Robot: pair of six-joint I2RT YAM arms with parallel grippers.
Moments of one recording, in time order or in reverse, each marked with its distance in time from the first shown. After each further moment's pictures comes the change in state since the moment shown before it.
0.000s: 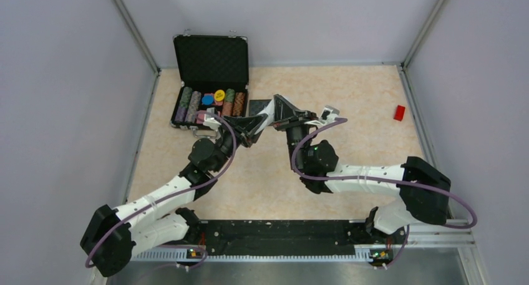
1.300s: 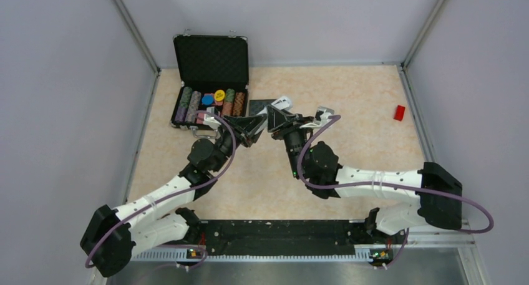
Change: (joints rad) left arm 0.001 0.005 0.000 0.033 0.024 0.020; right arm 0.062 -0.107 0.013 -0.311 0.031 0.064
